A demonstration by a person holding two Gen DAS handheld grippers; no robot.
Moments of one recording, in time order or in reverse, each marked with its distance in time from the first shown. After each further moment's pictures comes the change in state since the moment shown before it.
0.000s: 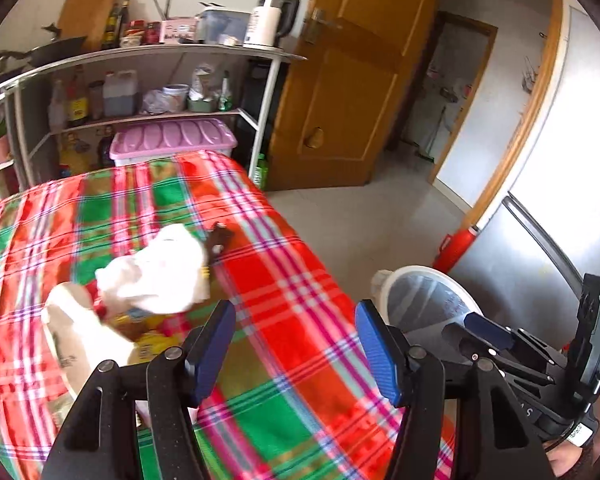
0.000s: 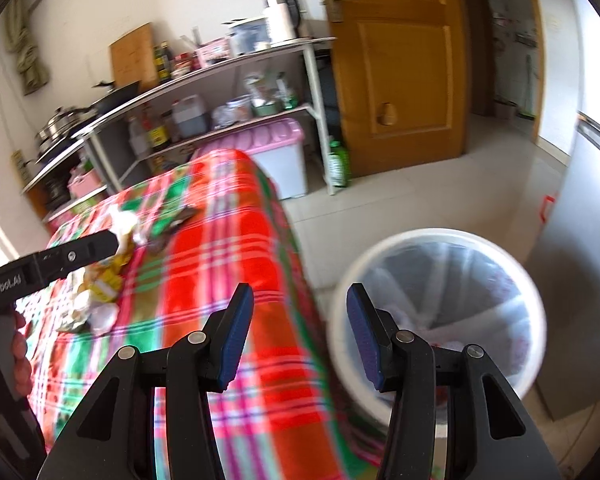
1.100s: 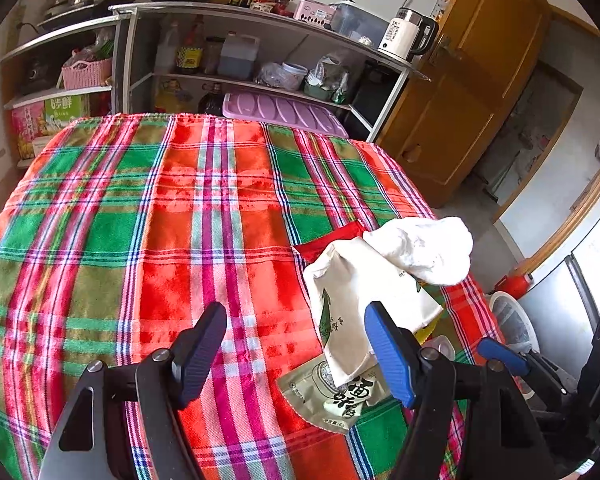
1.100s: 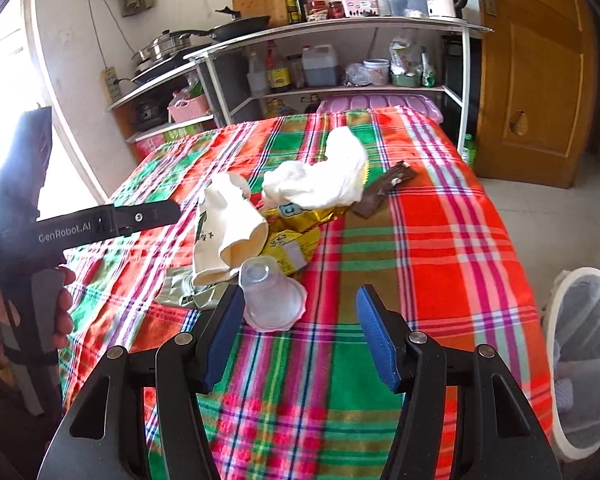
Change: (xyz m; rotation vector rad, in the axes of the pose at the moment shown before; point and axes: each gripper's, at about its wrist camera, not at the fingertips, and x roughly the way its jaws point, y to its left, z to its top) left arm -0.044 0.183 -0.033 -0.255 0.023 0.157; right arm 0.069 0.167 -0.019 -0.250 0.141 0.261
